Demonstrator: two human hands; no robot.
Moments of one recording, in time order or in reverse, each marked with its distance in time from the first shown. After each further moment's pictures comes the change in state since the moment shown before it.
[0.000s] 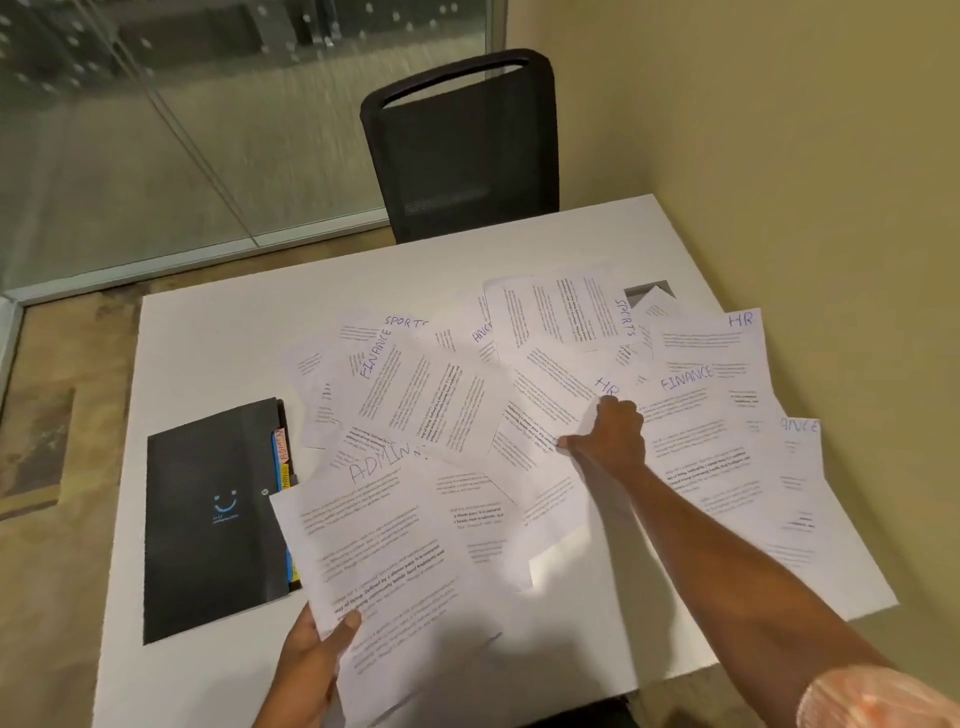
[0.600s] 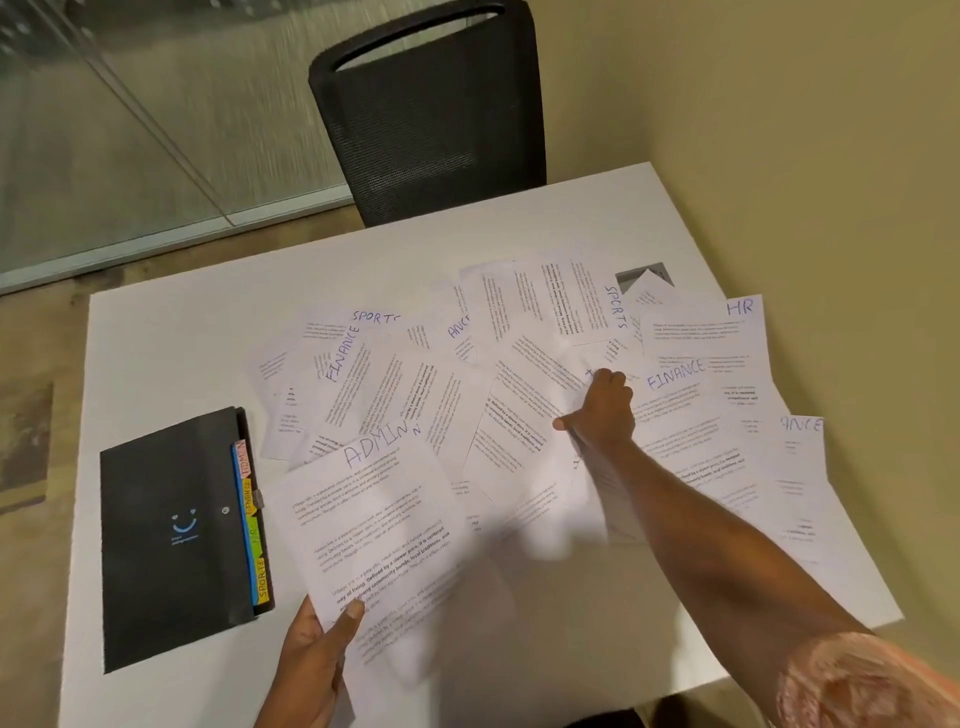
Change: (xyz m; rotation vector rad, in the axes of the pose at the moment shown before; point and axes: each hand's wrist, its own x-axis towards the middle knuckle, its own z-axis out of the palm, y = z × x) left_hand 0.032 0.002 0.059 -0.088 0.008 0.020; right_hand 0.066 -0.004 0.003 -0.075 0.062 0.020
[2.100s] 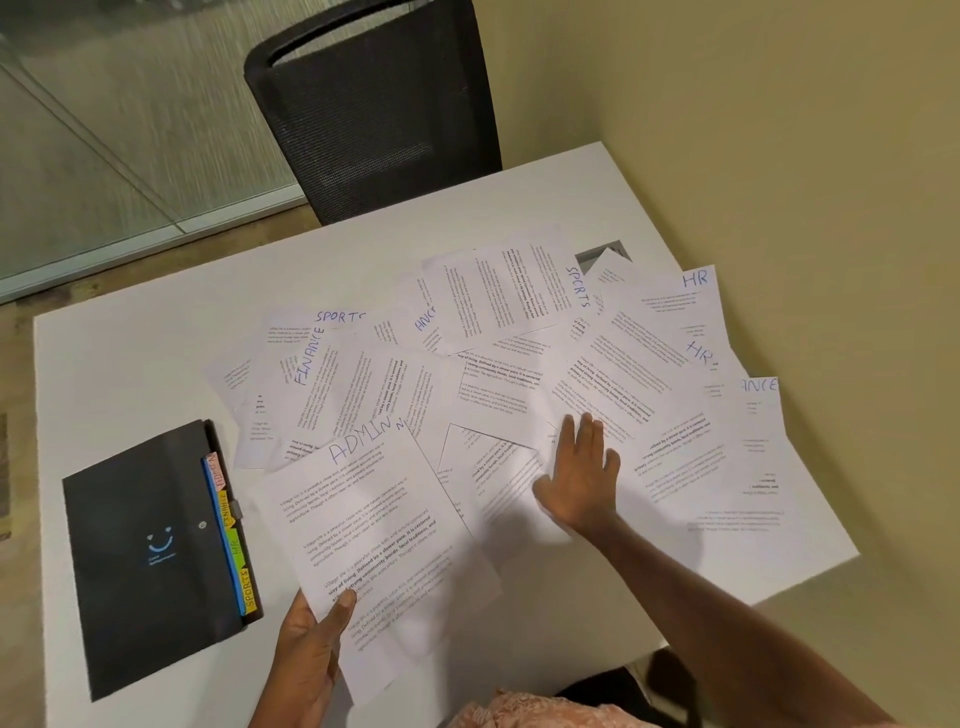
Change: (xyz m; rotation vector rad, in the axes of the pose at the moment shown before) left_hand -0.003 0.016 0.012 -0.030 -0.016 -0.080; right_hand -0.116 0.060 0.049 -0.333 -0.041 -0.141
